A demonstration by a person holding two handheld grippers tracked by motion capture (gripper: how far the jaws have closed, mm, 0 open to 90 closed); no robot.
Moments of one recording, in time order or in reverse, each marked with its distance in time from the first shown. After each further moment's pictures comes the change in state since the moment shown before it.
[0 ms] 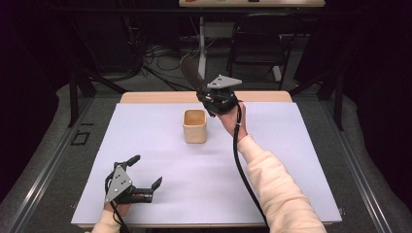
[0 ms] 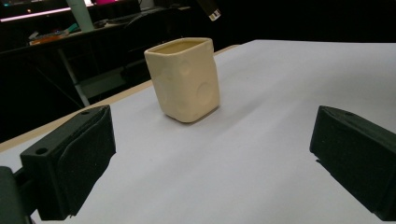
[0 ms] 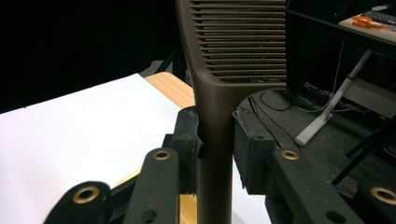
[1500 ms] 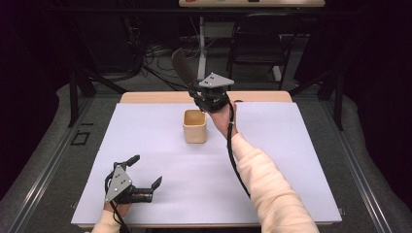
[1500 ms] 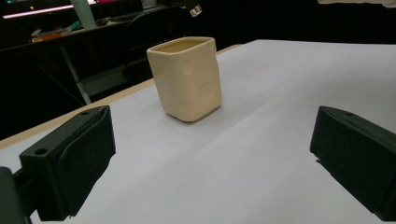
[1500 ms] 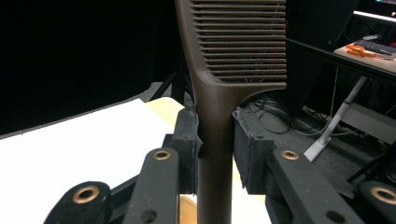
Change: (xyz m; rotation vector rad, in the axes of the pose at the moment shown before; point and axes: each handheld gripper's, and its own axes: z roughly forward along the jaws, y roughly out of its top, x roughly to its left) left arm 0.000 0.001 0.000 0.006 0.010 -0.010; right arm 0.014 0.010 0.016 -0.095 -0.009 -0.018
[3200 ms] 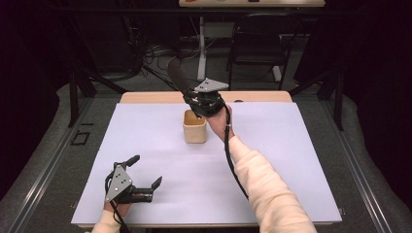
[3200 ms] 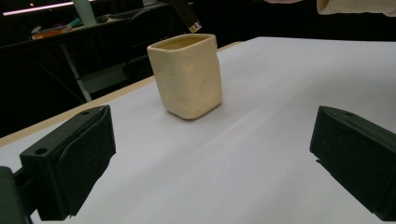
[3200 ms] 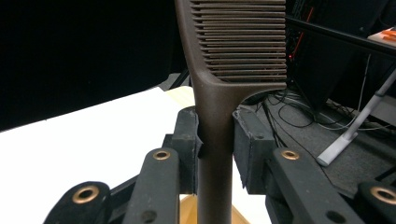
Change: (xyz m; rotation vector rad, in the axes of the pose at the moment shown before) left arm 0.000 0.000 0.000 0.012 0.002 0.000; right arm 0.008 -0.014 0.013 0.038 0.078 0.018
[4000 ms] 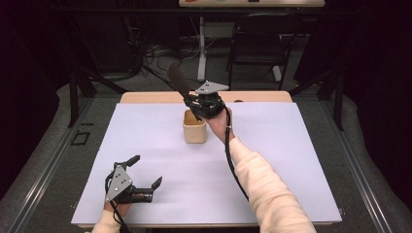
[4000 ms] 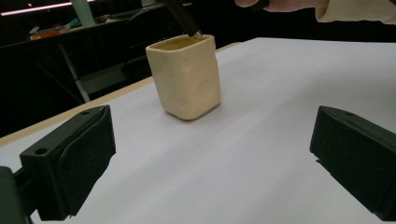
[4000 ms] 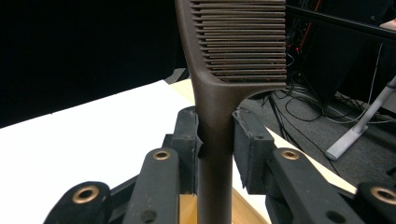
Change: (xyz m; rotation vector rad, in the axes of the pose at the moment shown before) left arm 0.000 0.000 0.000 -0.003 -0.006 -0.002; right arm -0.001 -0.009 0.003 0.019 0.022 0.018
